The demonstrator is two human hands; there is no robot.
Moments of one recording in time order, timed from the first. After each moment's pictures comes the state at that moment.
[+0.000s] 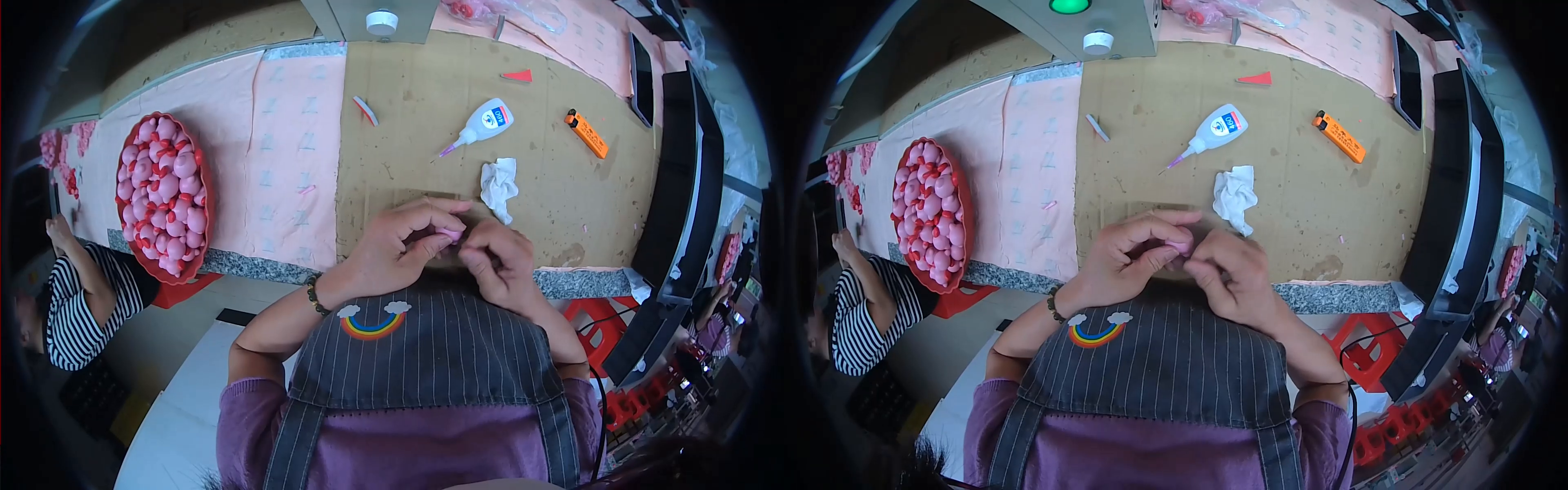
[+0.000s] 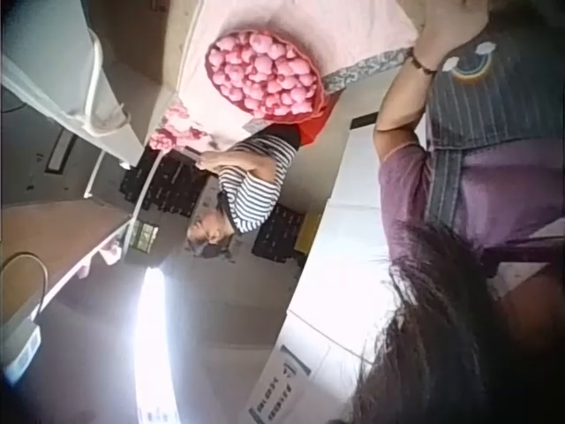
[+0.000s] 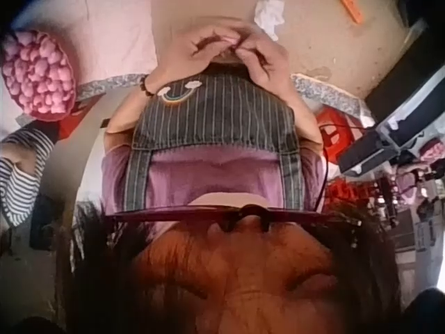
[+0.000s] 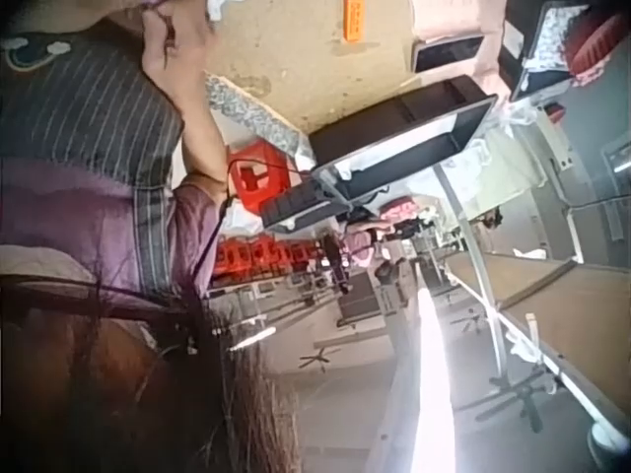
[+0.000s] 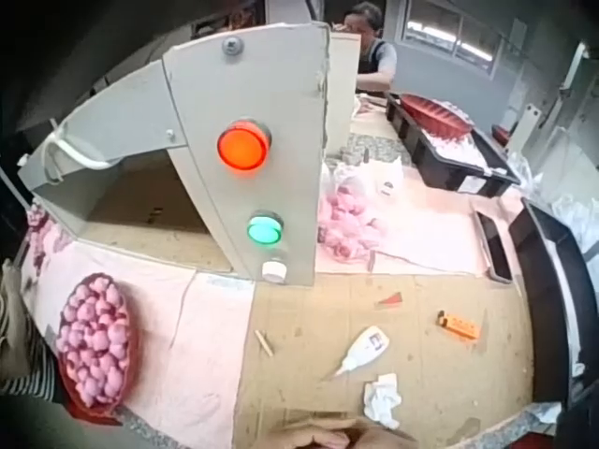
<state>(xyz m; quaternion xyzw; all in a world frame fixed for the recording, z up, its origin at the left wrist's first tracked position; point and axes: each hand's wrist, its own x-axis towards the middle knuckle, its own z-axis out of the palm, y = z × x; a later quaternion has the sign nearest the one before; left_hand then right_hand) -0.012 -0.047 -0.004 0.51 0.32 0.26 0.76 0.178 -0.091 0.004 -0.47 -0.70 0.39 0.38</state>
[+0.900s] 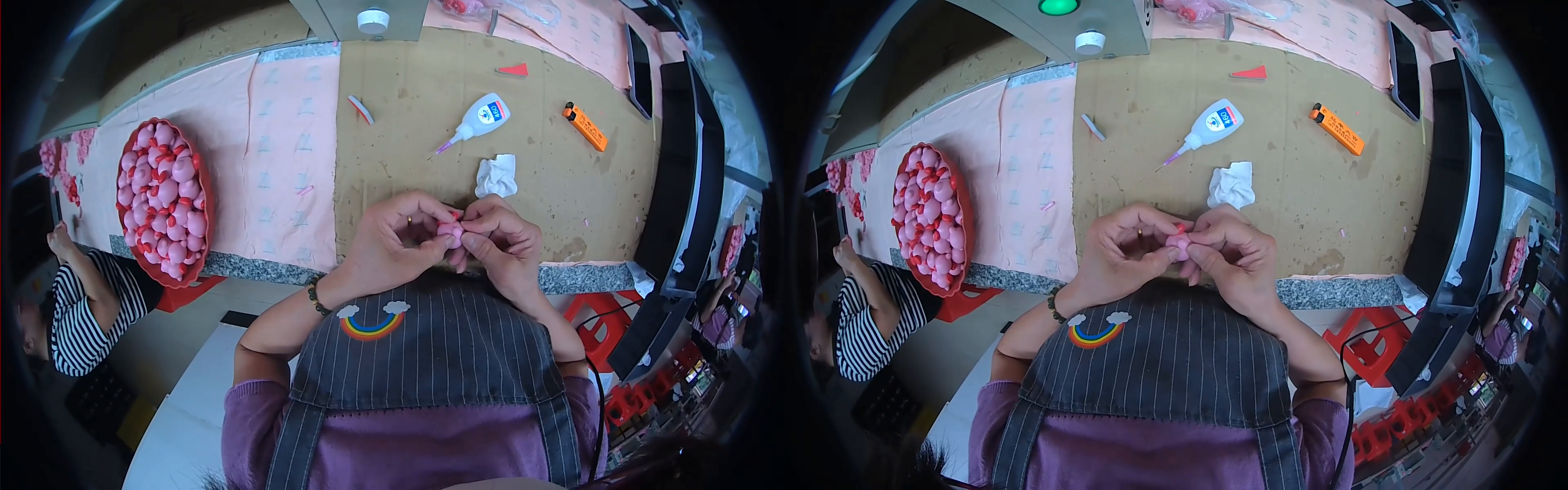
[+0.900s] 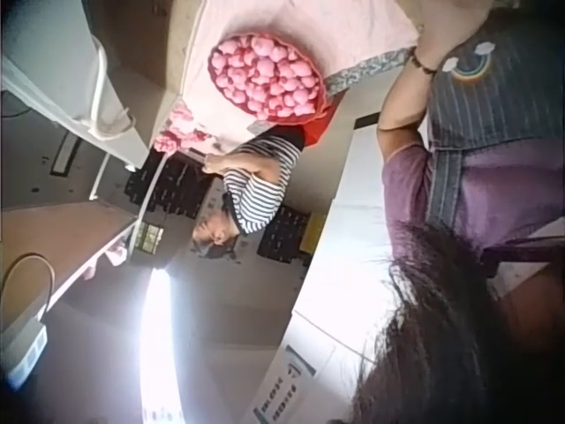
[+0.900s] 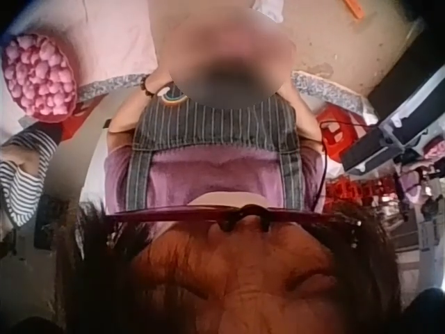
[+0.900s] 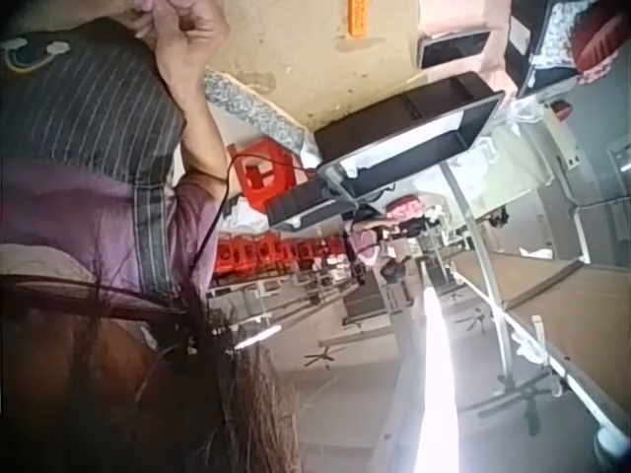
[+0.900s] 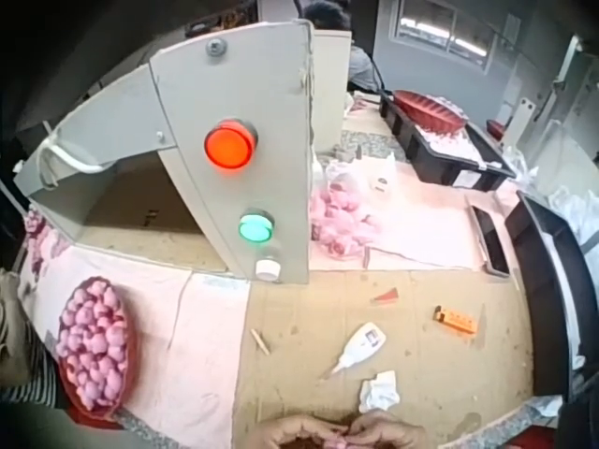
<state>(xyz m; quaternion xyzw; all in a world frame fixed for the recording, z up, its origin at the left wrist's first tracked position) -0.005 -0.046 0.008 0.40 0.34 0.30 0.80 0.169 -0.094 0.006 -0.45 -0.35 0.65 0.51</state>
